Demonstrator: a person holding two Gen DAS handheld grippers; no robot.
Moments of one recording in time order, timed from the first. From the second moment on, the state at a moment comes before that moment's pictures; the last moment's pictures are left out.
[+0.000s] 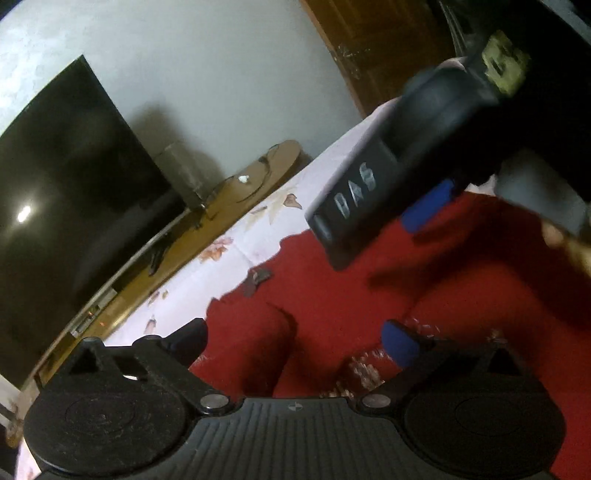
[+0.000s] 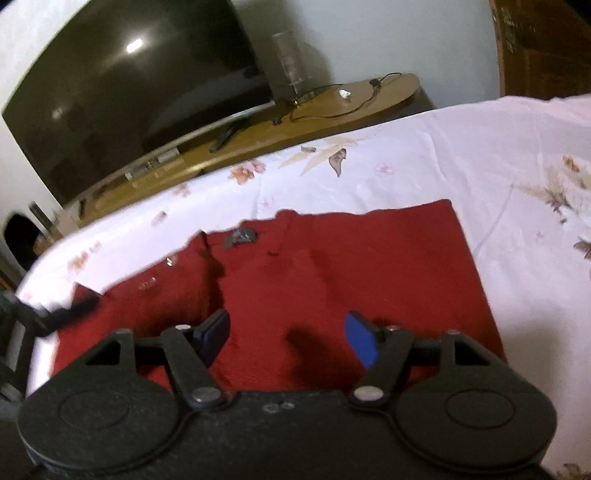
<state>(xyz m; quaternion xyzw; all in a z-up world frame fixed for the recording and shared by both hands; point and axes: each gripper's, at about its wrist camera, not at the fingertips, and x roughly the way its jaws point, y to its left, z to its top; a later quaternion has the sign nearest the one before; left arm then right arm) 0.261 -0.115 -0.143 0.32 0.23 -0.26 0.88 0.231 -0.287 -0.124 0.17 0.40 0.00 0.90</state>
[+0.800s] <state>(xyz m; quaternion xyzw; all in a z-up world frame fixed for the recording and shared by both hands) 0.332 0.069 -0.139 -0.03 0.38 -0.06 0.92 0.297 -0.136 -0.148 0.01 0.47 0.04 0.88</state>
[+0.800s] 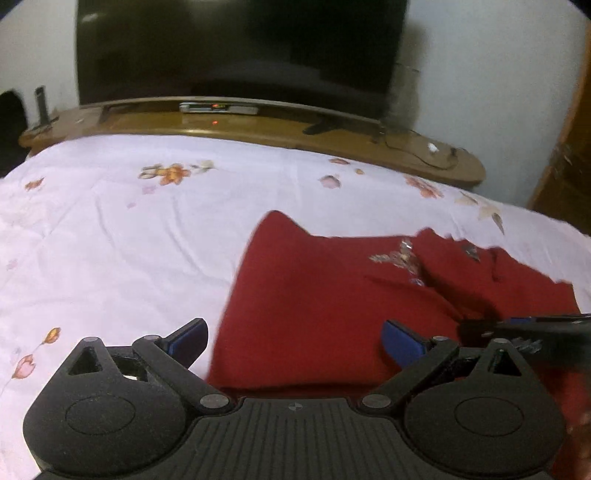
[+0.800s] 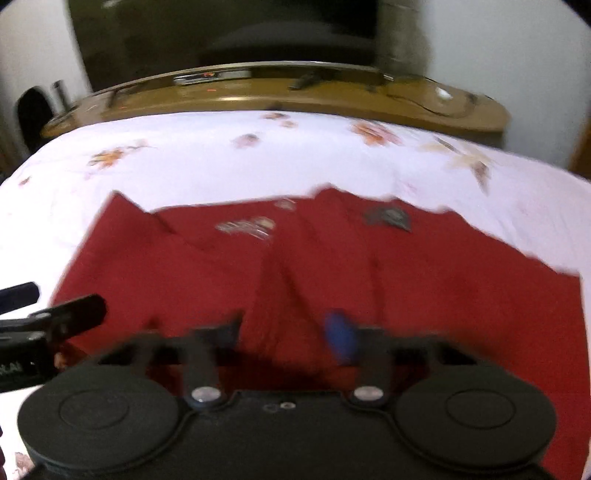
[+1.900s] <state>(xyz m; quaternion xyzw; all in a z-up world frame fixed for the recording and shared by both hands) 0.342 0.038 -0.154 -0.07 0.38 -0.11 0.92 0.238 -0.347 -0.128 0.19 0.35 -0.09 0.91</state>
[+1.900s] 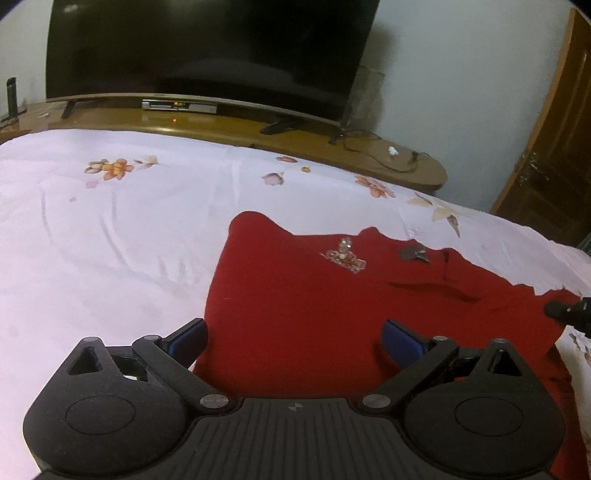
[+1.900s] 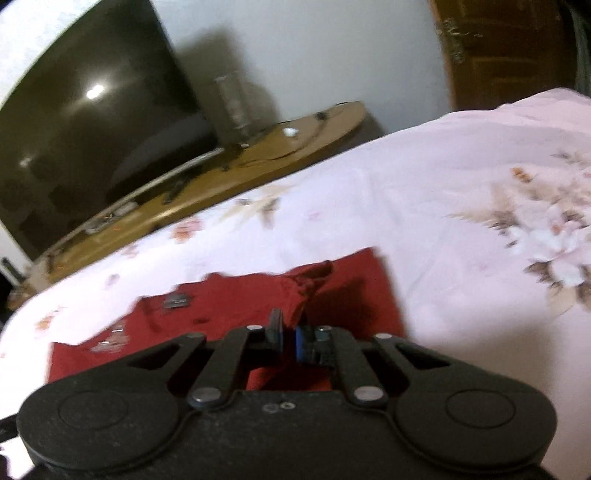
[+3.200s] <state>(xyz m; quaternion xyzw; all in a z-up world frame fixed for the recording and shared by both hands) 0.355 0.007 -0.149 -0.05 0.36 -0.13 0.92 0.258 -0.340 -0.149 0.09 0.39 -0.06 0.92</state>
